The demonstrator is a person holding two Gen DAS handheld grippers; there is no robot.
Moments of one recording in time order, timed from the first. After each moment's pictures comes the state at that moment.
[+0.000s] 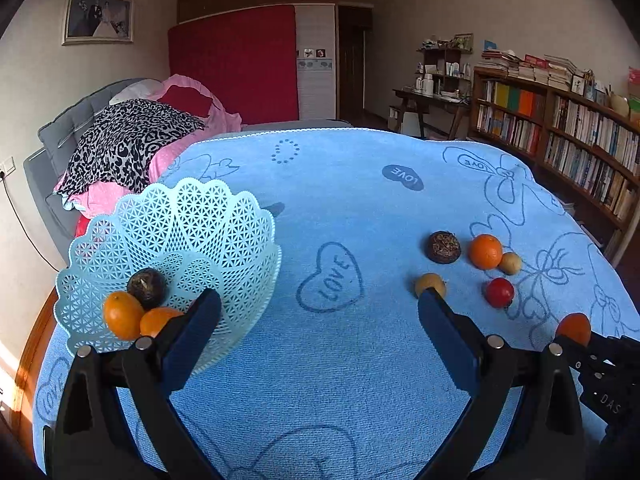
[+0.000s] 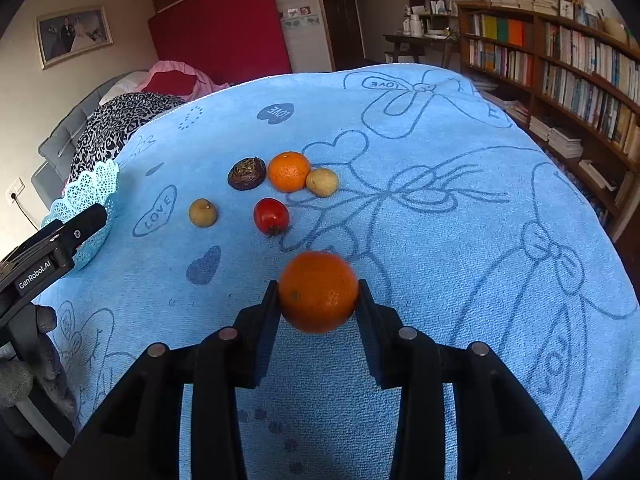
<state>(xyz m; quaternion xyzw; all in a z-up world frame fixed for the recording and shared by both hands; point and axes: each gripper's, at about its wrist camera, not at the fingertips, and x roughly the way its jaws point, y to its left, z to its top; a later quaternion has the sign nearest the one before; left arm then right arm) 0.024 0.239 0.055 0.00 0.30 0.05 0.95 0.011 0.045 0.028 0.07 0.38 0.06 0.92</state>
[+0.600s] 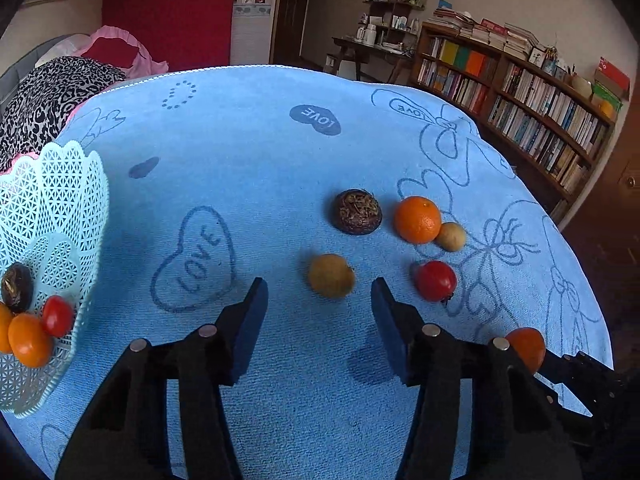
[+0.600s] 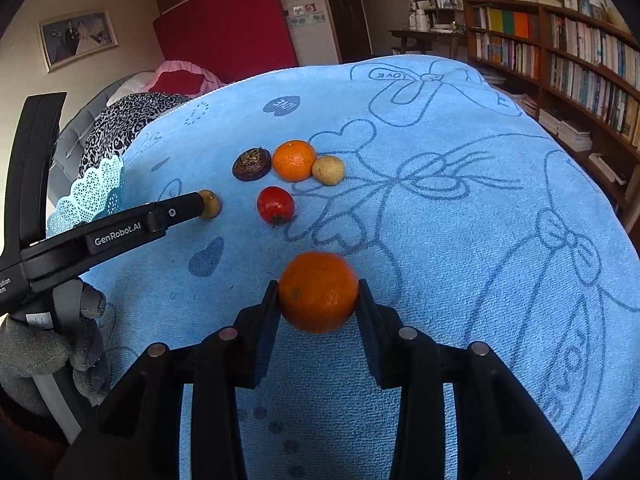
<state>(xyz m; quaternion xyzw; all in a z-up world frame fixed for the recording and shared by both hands) 0.098 0.191 0.014 -0.04 0.40 -0.08 0.91 0.012 0.046 0.017 0.08 0.38 0.08 0.92</state>
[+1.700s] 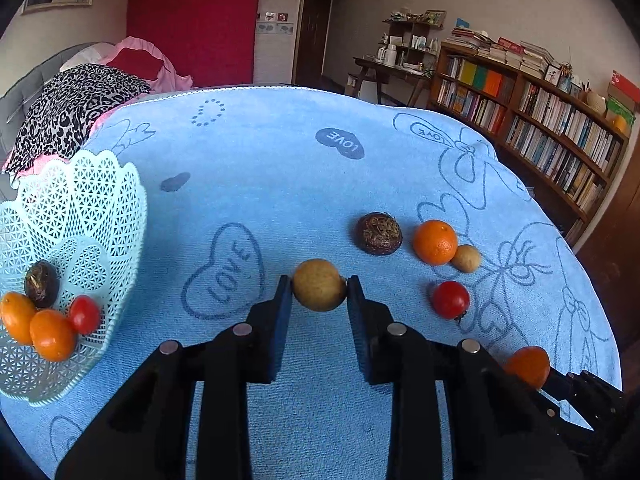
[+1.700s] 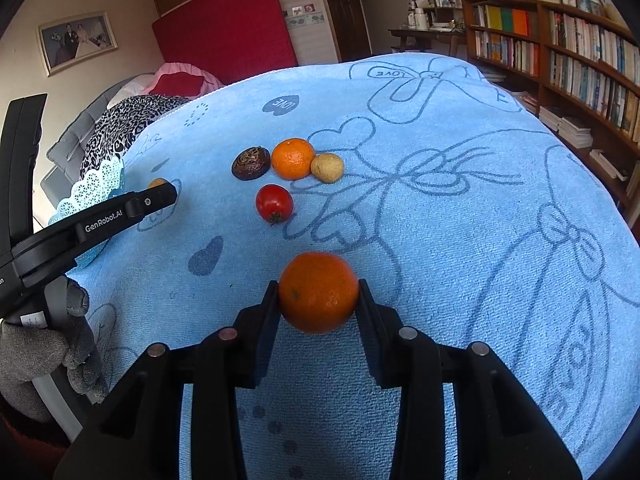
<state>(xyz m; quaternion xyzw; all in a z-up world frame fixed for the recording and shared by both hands) 0.082 0.201 0.028 -0.04 0.35 -0.02 0.93 0.011 0.044 0.015 0.09 0.38 0.08 0.92</state>
